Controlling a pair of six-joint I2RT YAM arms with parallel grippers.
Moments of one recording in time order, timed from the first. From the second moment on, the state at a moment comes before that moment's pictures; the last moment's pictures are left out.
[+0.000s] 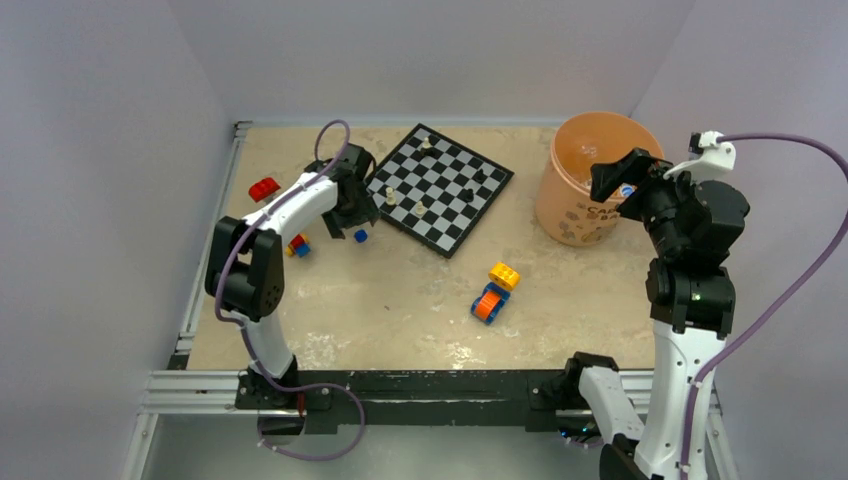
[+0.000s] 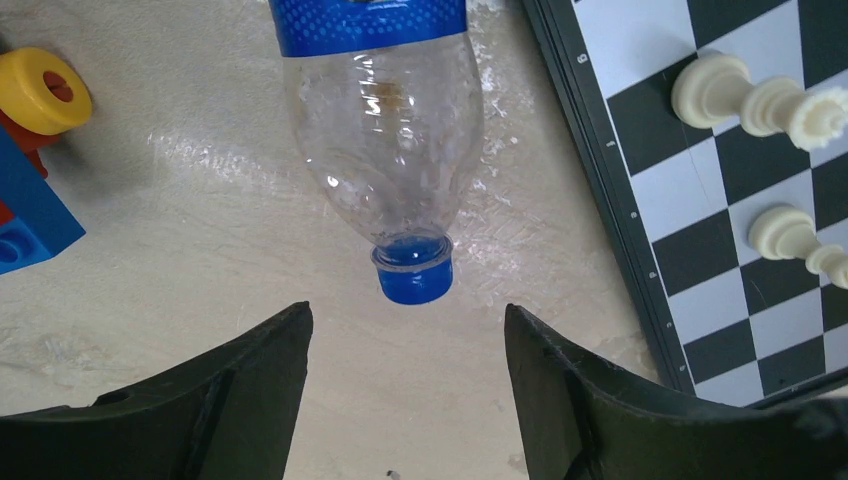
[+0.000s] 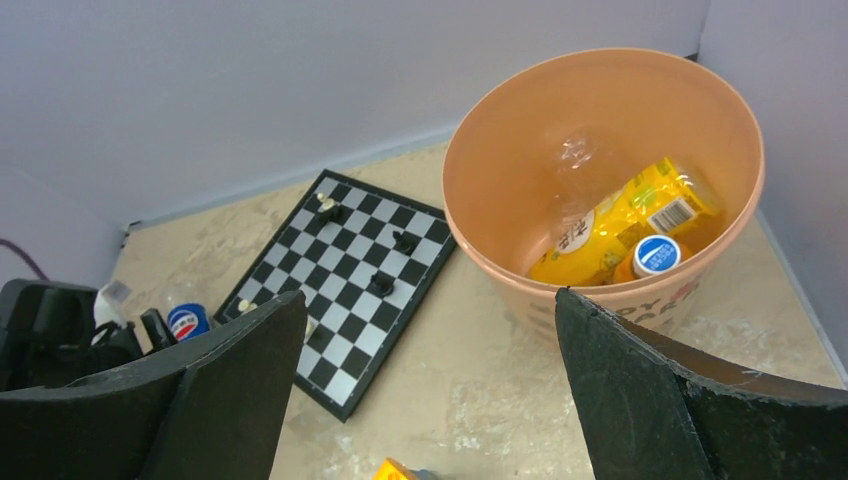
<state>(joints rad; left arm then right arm) -0.36 1.82 1.42 -0.84 -0.21 -0.82 -0.18 0.82 1.32 -0.62 -0.16 0.34</state>
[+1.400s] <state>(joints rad) -0.60 1.29 1.39 -0.70 0.51 -0.51 0.25 0.99 1.32 -0.35 -0.41 0.61</state>
